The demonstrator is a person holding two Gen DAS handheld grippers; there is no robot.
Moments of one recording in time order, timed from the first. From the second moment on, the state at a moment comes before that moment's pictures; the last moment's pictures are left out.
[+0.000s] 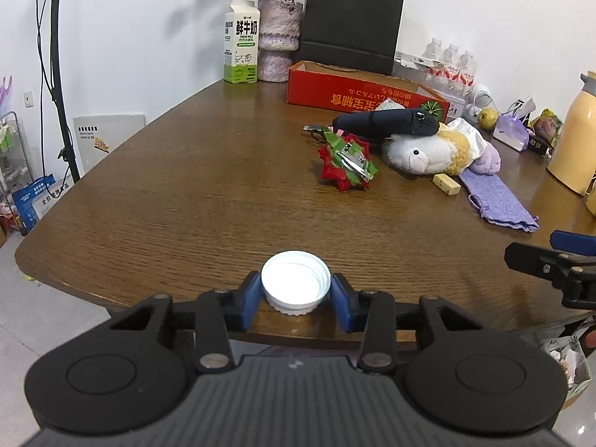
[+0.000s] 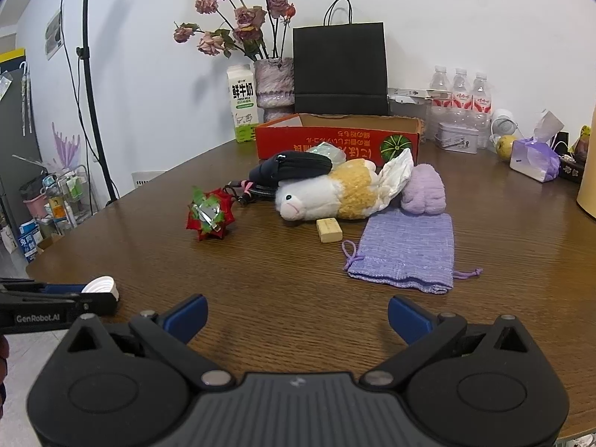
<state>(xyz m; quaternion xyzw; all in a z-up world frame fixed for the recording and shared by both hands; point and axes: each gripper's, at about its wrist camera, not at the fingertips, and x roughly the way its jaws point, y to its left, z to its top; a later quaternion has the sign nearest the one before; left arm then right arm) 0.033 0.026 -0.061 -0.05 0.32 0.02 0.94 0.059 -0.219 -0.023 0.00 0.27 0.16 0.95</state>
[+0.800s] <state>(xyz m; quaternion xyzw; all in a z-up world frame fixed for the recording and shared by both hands) 0.054 0.047 -0.055 -0.05 0.31 0.03 0.95 0.094 -0.164 -0.021 -0.05 0.26 0.20 0.94</state>
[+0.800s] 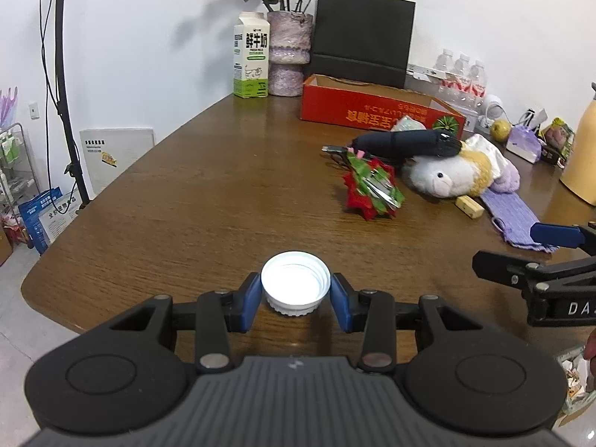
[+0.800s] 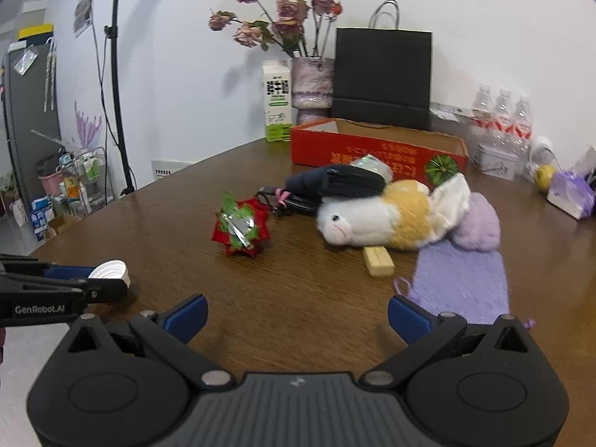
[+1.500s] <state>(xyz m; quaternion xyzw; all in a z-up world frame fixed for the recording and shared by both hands) 0.088 0.093 -0.052 -0.06 0.29 0.07 0.95 0.148 -0.091 -0.018 -0.12 0.24 0.24 0.93</state>
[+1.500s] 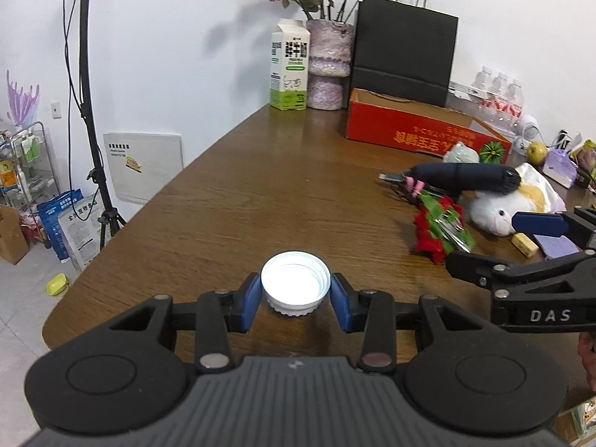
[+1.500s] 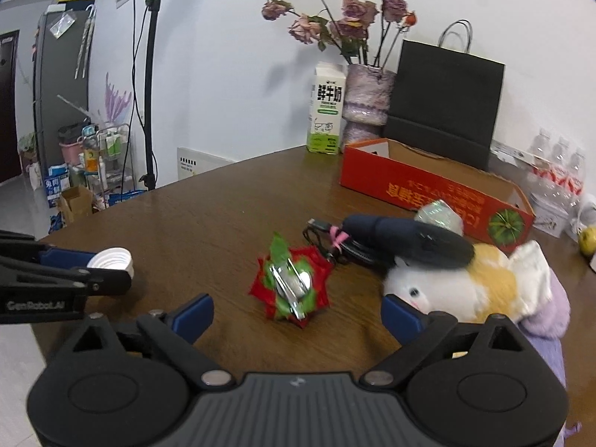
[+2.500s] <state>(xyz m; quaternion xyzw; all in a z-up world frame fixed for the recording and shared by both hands) 0.121 0.102 -0.036 -0.05 0.28 0.09 0.95 0.174 -0.080 -0.009 -0.10 0.24 0.27 0.93</state>
